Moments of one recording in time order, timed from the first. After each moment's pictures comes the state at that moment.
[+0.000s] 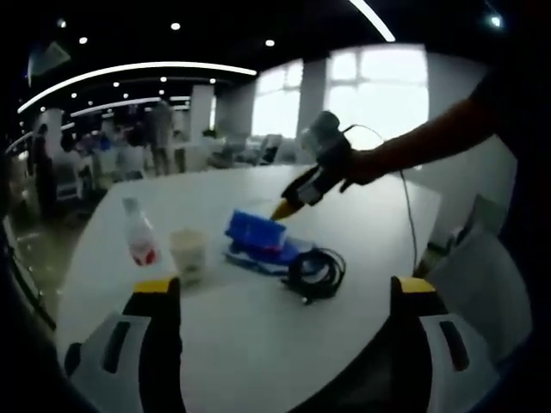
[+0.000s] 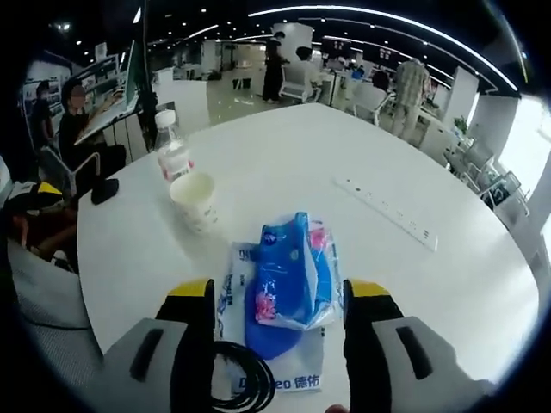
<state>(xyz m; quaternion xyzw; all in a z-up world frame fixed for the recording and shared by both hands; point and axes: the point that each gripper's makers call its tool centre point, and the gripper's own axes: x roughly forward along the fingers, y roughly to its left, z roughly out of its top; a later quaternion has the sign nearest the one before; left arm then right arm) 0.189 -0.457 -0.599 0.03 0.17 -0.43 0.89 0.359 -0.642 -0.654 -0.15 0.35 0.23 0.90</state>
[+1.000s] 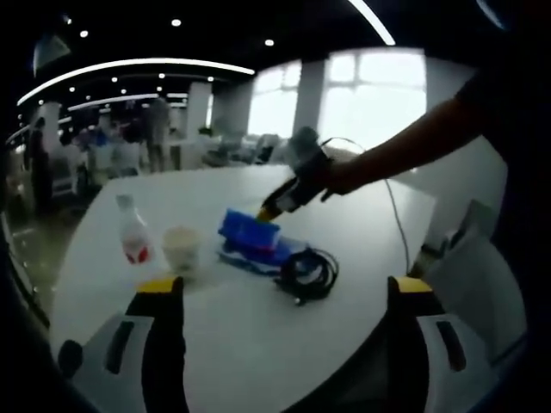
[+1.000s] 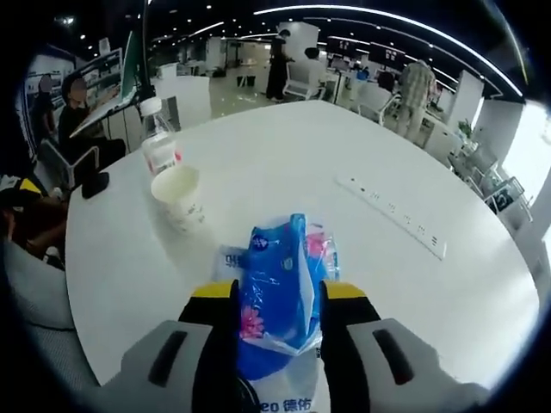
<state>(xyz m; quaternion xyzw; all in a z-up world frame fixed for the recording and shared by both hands) 0.185 -0.461 -0.600 0.02 0.17 -0.44 0.88 0.377 -0.636 -0.678 -0.16 0.34 0.24 0.89</state>
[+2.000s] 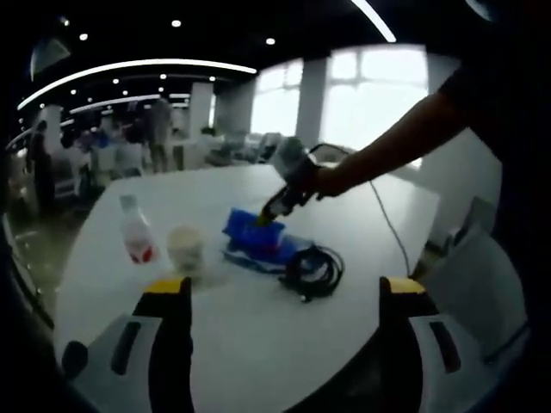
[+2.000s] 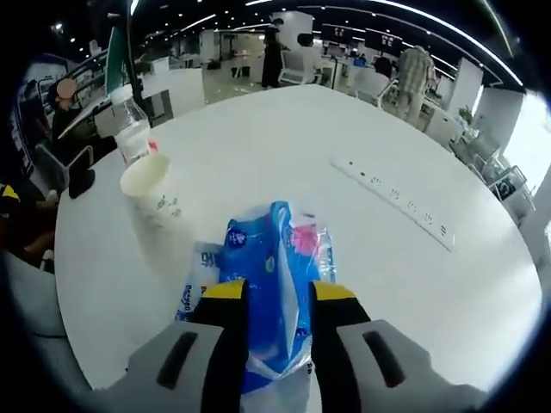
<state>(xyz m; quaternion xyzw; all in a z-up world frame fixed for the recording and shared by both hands) 0.189 -0.459 -0.600 0.03 0.18 -0.43 0.88 0.403 -0.643 -0.709 -0.15 0.38 0.24 0.88</state>
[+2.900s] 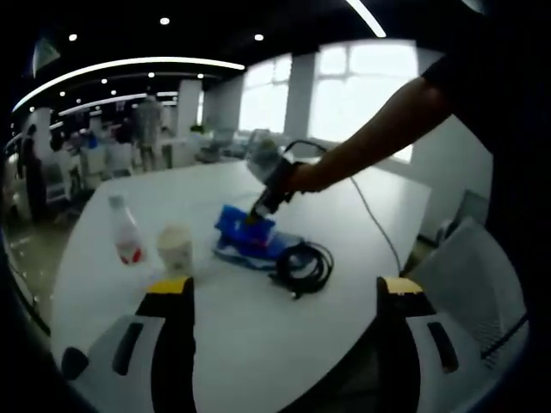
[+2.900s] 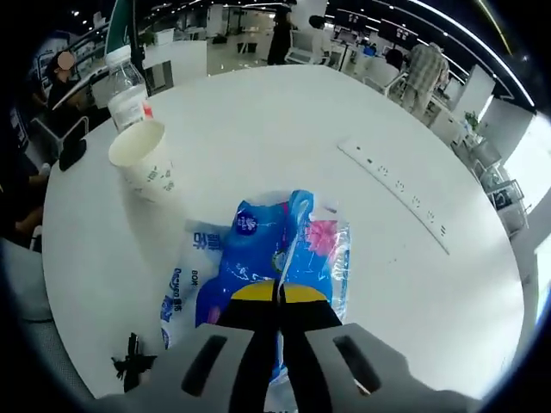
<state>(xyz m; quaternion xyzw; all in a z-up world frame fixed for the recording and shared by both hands) 0.180 -0.467 -0.603 0.04 0.18 -0.46 0.87 0.401 -0.649 -0.721 -0.21 0.42 0.23 0.86</state>
